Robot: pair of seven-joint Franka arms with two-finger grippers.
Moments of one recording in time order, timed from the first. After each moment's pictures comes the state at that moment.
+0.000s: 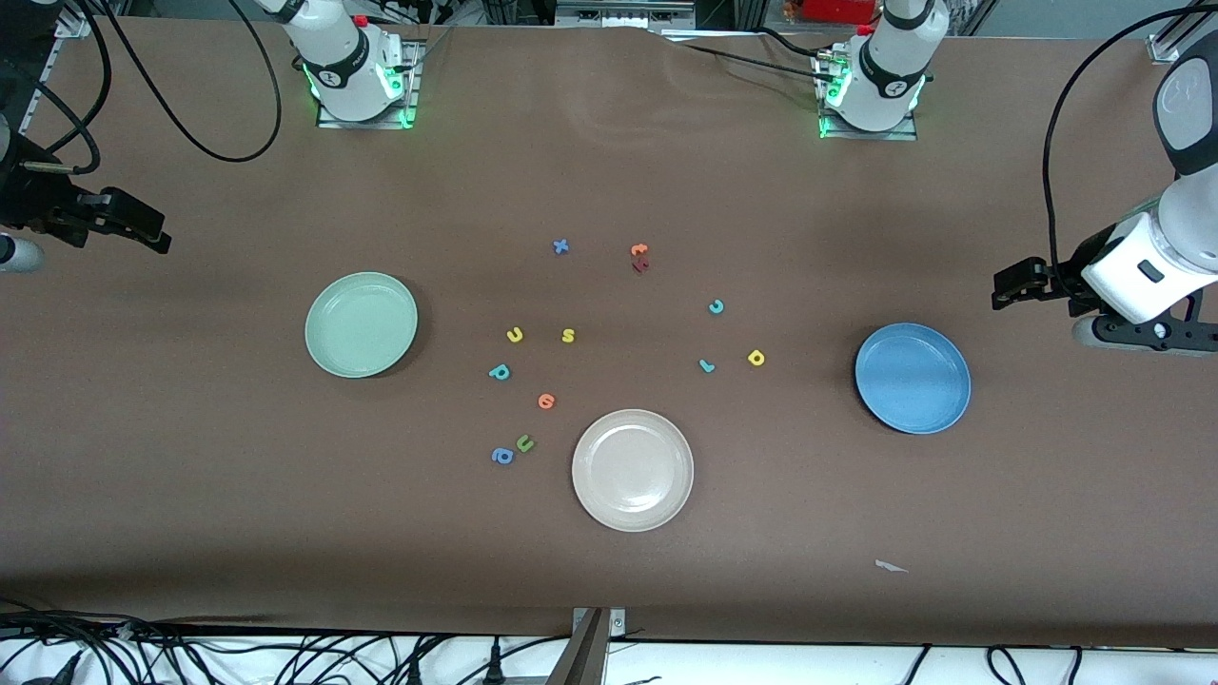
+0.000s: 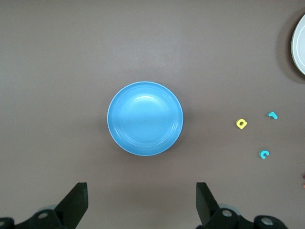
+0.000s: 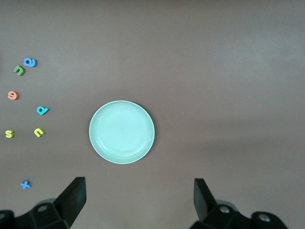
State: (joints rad) left arm -0.17 0.16 0.18 -1.60 -0.04 1.69 0.08; right arm 0.01 0.04 -0.01 -1.57 -0.01 1.59 0.07
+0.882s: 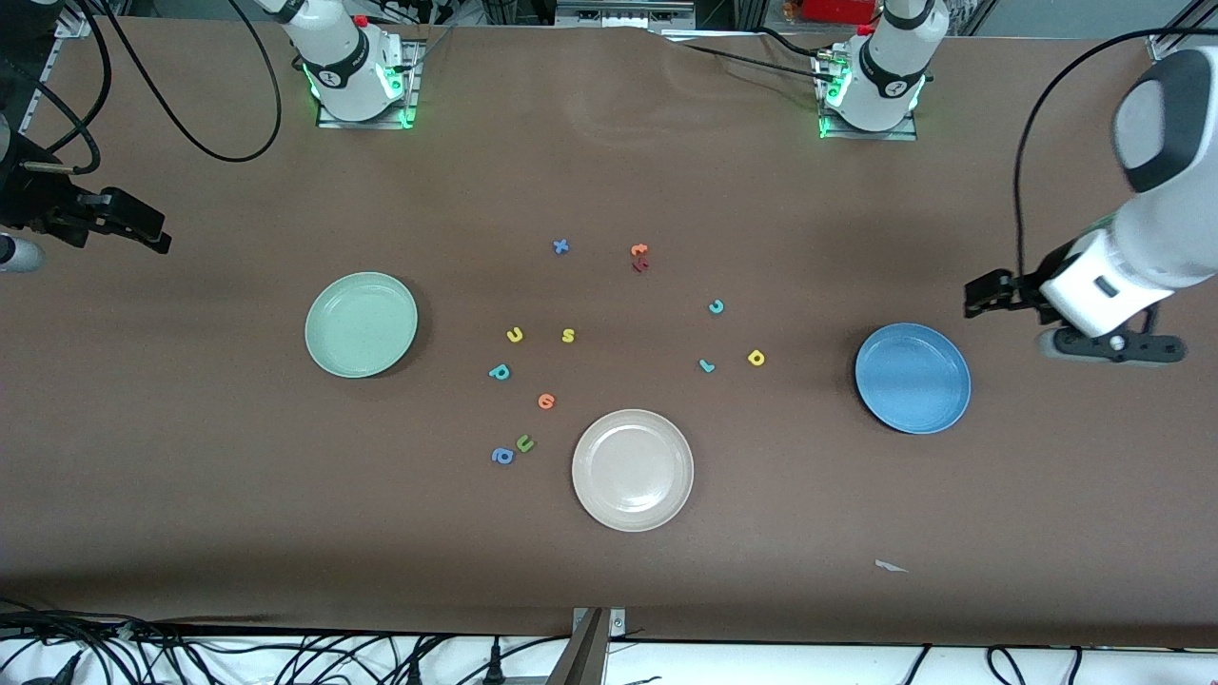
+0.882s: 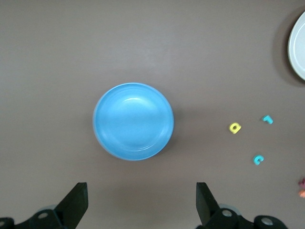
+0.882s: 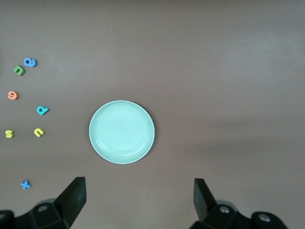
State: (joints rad) left arm -0.17 0.20 0.11 -1.63 -0.04 1.75 -0.01; right arm 0.01 0.04 -0.01 -1.57 -0.01 1.59 0.07
